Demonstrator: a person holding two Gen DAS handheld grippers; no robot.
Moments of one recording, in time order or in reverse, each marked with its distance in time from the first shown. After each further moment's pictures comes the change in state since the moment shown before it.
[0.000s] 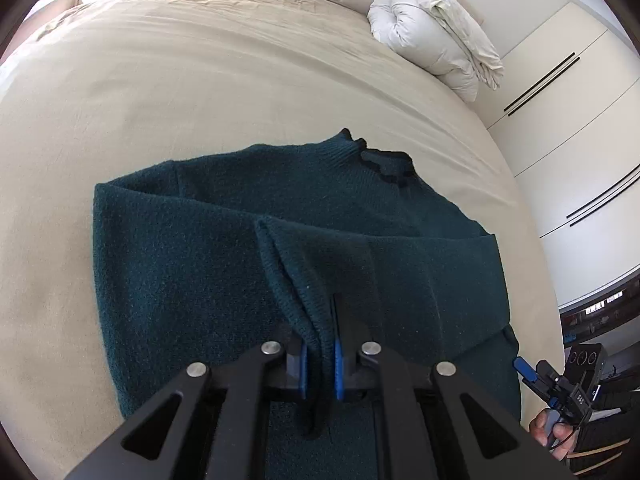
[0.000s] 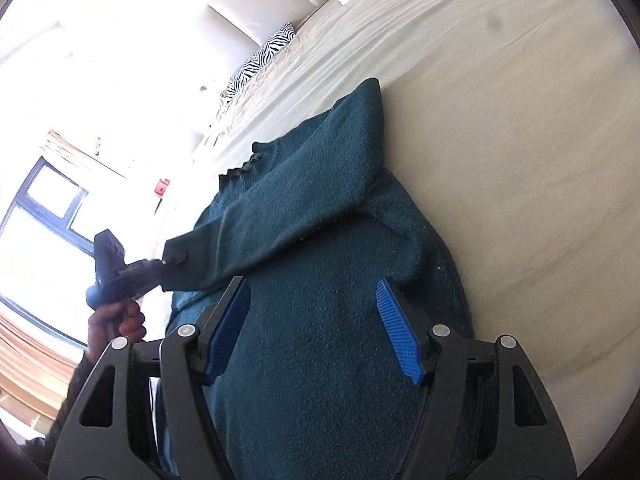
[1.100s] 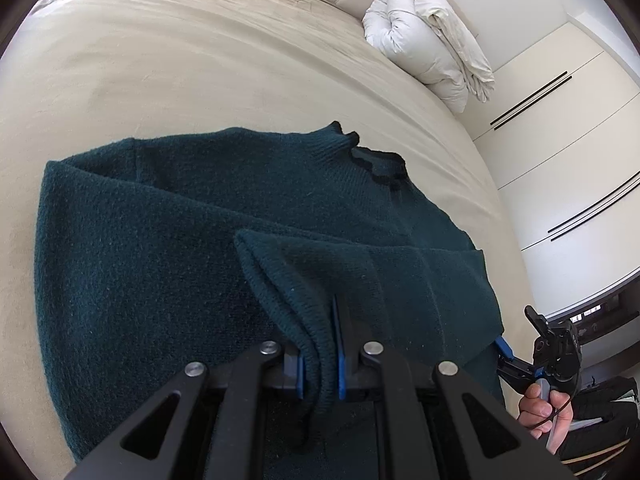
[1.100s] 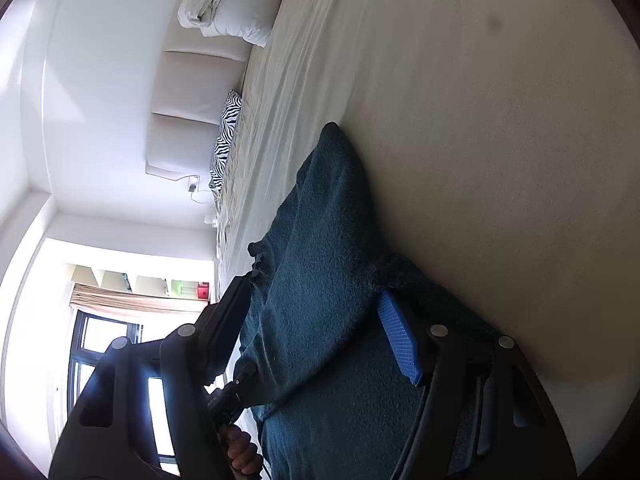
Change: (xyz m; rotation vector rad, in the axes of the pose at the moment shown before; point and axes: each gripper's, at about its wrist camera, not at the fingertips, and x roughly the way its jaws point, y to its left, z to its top) left arm 0.022 0.005 -0.002 -0.038 -0.015 -0.090; right arm 0.064 -0.030 0.052 0.463 -0.119 0.116
